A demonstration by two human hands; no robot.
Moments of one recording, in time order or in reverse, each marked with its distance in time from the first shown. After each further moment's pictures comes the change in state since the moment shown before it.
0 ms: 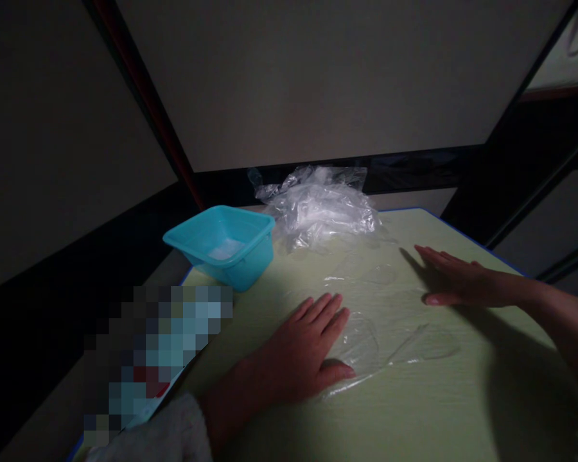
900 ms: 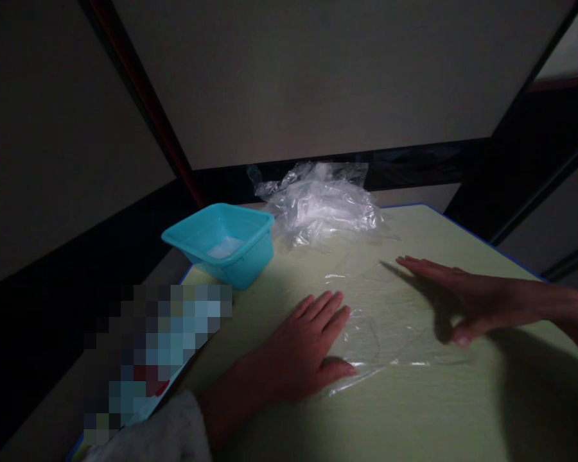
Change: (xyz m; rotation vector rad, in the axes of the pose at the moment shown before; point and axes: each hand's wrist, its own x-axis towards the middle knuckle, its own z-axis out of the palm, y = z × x) left_hand 0.002 0.001 -0.001 -0.005 -0.005 -0.011; right_hand -0.023 -0.061 -0.040 0.124 -0.359 -0.256
